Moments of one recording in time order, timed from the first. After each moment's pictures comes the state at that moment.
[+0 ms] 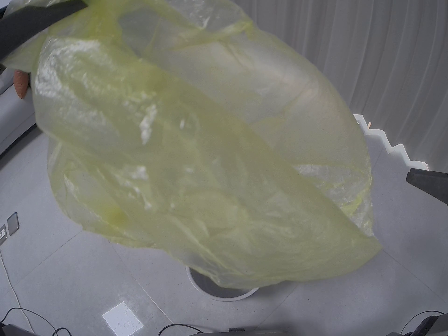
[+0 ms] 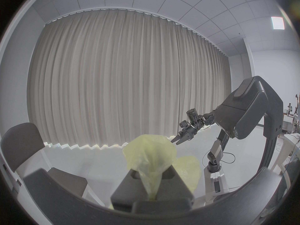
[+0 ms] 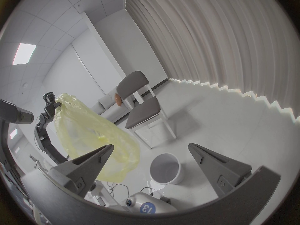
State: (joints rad) left arm -0.66 1.16 -1.44 0.27 -0.52 0.29; right arm 0.29 0.96 -0.76 -0.01 0.39 0.30
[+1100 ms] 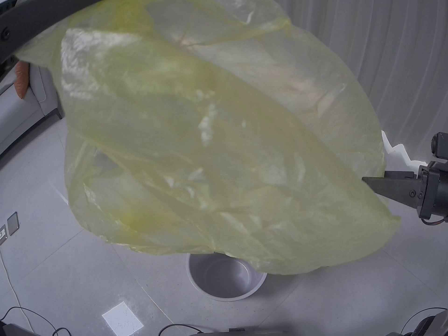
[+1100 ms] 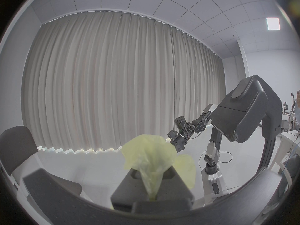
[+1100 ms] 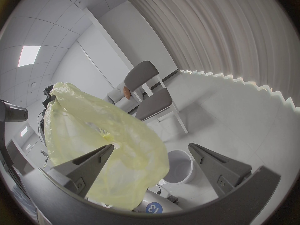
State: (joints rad) left arm -0.71 1.19 -1.43 0.22 -0.53 0.30; right arm 0.44 1.15 -0.75 -0.18 0.38 0.33
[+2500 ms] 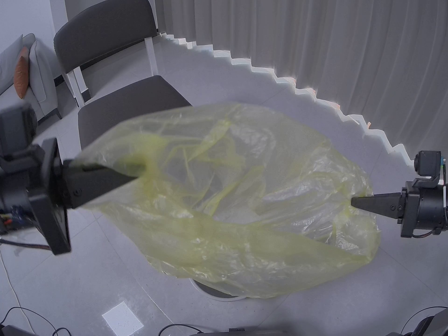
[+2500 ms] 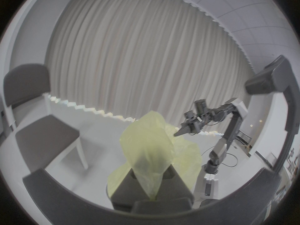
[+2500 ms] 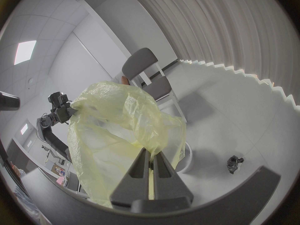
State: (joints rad) left arm -0.64 1.11 -0.88 -0.08 -0.35 0.00; right arm 0.47 1.21 -0.71 -0.15 0.37 0.29
